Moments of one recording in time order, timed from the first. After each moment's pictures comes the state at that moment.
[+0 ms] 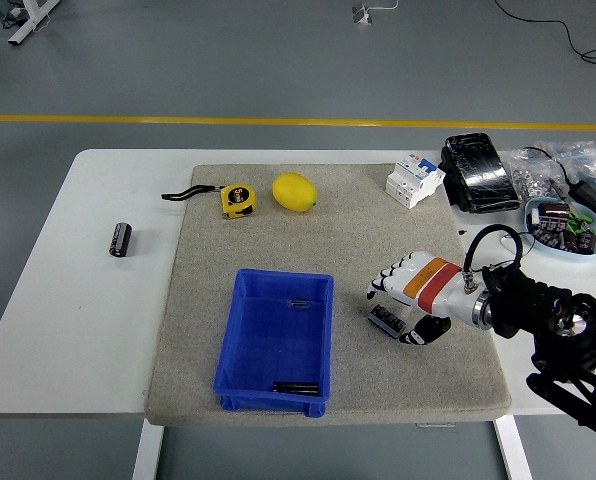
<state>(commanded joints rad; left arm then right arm) -0.08 0.11 -0.24 -0.29 0.25 0.33 0.06 0.70 -0.45 0.47 1.29 -2.22 -0.01 0.07</state>
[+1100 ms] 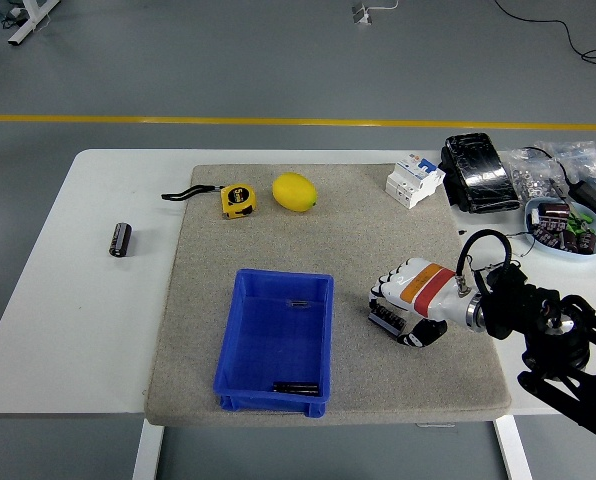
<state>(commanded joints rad) -0.09 0.11 -0.24 -0.29 0.26 0.33 0.06 0.73 -0.41 0.41 1.18 -2.20 -0.04 0.09</state>
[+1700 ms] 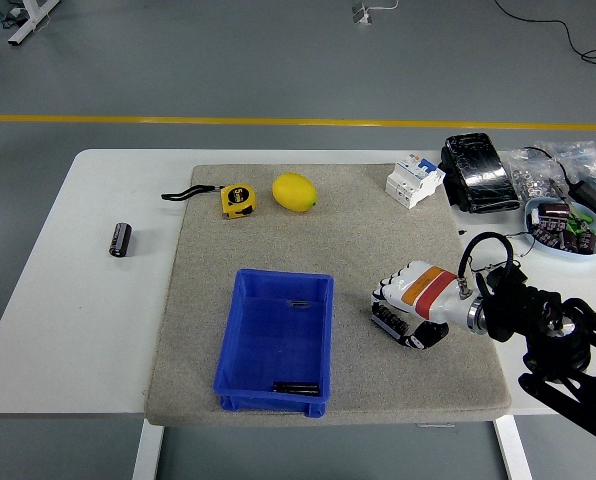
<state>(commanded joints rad) -0.09 0.11 -0.25 -0.29 0.28 0.32 0.07 0.72 -0.41 0.41 1.17 -2.18 -0.05 0.10</state>
